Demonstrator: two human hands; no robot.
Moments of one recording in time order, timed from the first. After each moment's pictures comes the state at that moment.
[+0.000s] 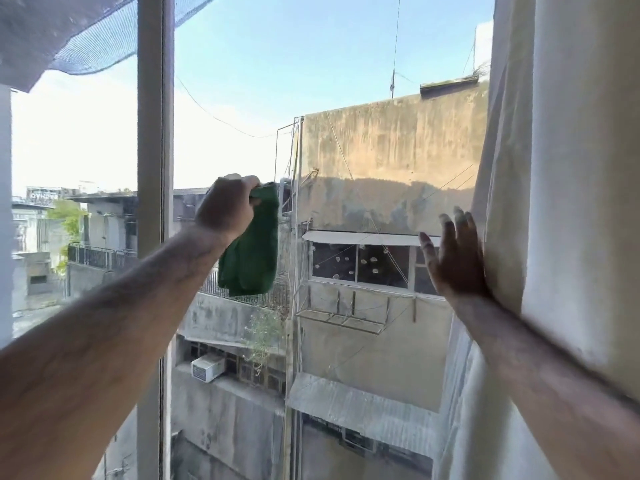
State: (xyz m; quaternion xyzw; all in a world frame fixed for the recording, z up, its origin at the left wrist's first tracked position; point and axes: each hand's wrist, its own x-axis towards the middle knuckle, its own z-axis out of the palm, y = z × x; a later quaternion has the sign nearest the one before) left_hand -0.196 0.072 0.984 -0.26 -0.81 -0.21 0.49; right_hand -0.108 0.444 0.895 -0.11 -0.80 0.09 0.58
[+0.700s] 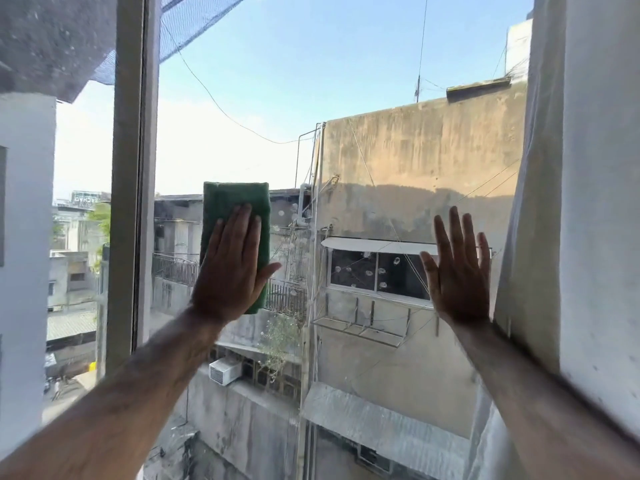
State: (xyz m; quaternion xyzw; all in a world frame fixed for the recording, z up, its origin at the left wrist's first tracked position) left_hand -0.264 0.109 0.873 -0.22 -0.77 -0.03 0.60; right_hand -0.195 0.494 0.869 -0.01 -0.75 -0.04 0.66
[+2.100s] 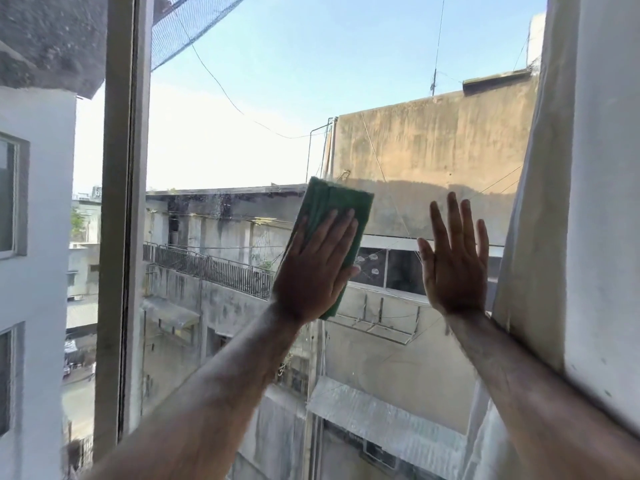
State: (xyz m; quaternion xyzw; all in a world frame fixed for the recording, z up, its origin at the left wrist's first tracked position) left_hand -0.273 0.246 0.851 -0.31 -0.67 -0.01 0.67; right_hand -0.207 0.497 0.867 0.00 -0.71 -0.04 0.70
